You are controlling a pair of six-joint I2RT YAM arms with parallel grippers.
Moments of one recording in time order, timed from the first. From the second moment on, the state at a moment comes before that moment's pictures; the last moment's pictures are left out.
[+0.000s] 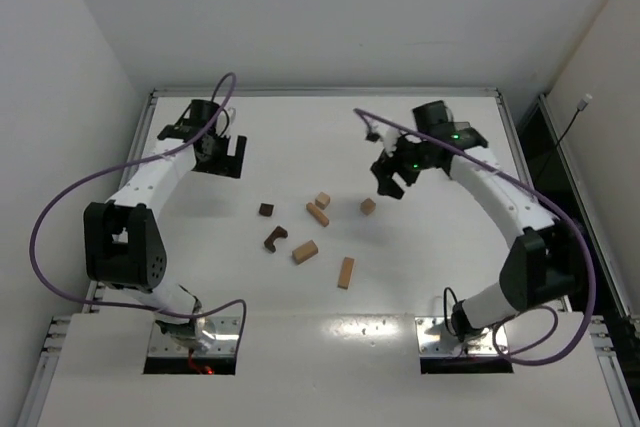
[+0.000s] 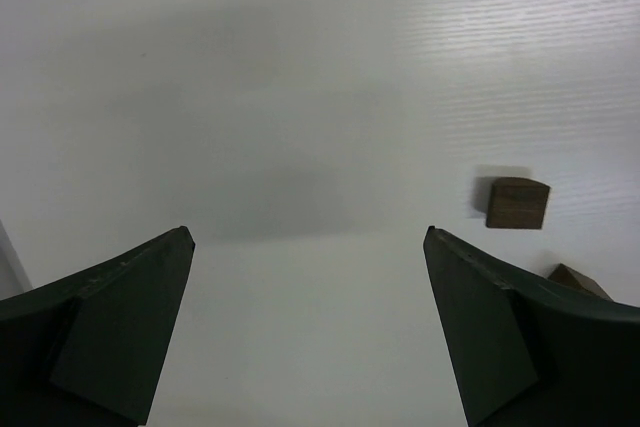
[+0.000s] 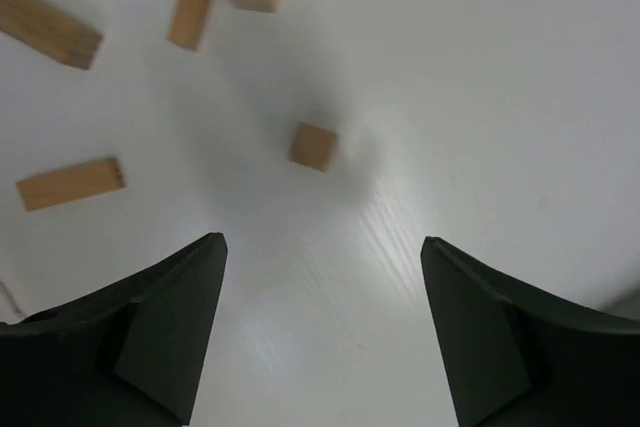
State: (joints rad) left arm -0.07 1.59 1.29 -0.71 -0.09 0.04; right arm 0.20 1.47 1.25 -0.73 -0.48 -0.67
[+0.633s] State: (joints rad) left arm -0.12 1.52 1.19 -0.70 -0.25 0.07; right arm 0.63 1.96 1.42 -0.61 -0.37 -0.44
